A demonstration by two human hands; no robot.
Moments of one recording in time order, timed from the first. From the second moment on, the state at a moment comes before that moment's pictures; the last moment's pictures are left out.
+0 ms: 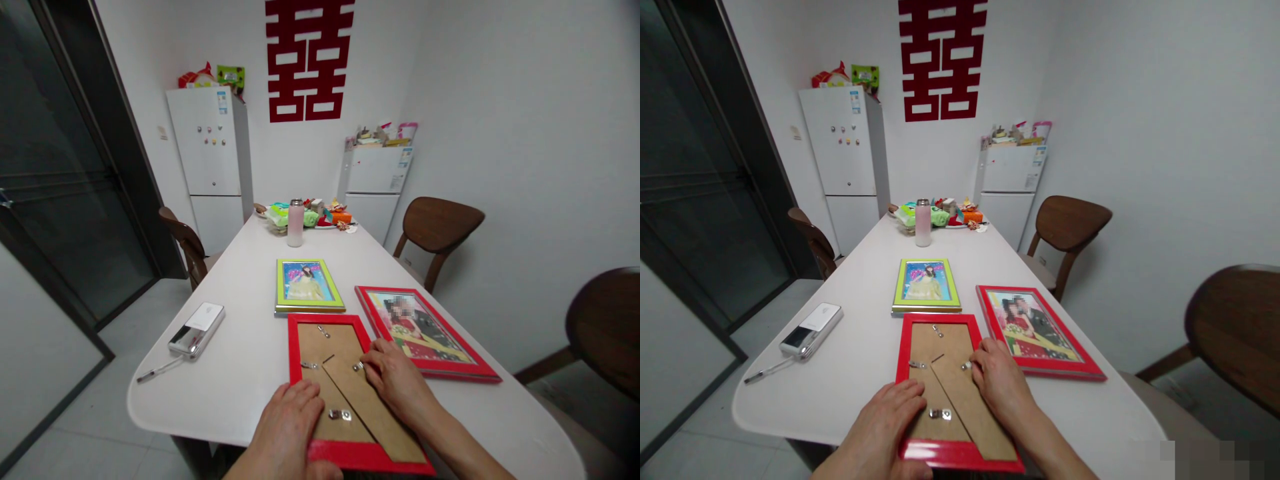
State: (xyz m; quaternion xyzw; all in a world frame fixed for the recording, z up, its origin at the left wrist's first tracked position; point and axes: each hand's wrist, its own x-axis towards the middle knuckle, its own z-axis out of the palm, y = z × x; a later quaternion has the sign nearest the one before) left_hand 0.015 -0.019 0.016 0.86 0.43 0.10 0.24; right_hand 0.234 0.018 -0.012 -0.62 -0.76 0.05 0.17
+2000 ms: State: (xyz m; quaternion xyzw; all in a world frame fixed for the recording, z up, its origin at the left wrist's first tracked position) left_hand 0.003 -0.019 0.008 0.88 0.39 0.13 0.24; right_hand 0.166 0.003 0.008 -0.50 -0.83 0.12 0.21
